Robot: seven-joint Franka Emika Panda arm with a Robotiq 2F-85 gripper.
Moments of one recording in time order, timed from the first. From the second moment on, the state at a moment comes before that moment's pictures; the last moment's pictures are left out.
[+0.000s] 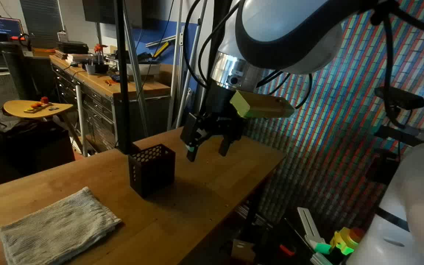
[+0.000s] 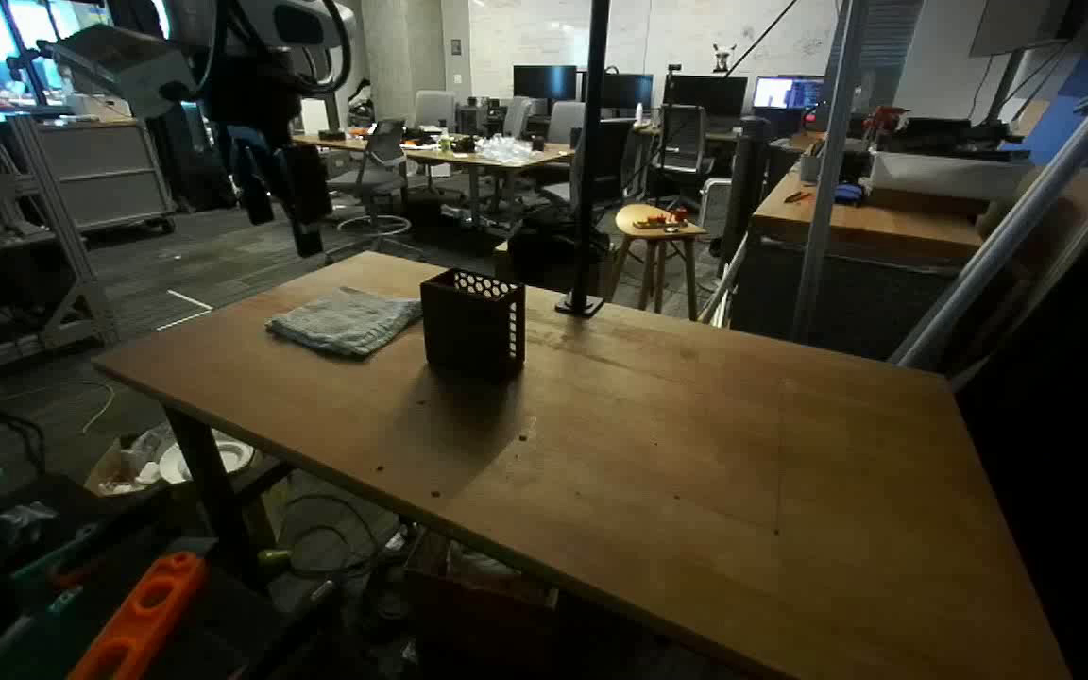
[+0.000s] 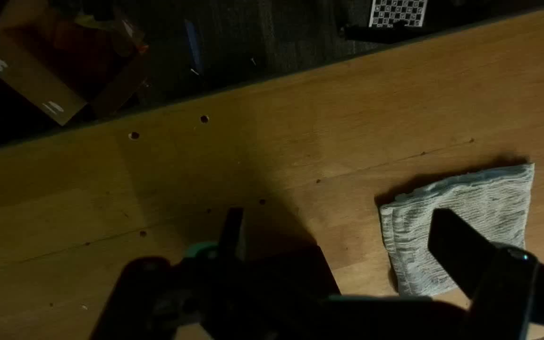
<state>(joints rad) 0.05 -0.63 0.08 -2.79 0.17 2.29 0.20</state>
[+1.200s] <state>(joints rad) 0.07 -0.56 0.11 -2.73 0.17 2.30 0.20</state>
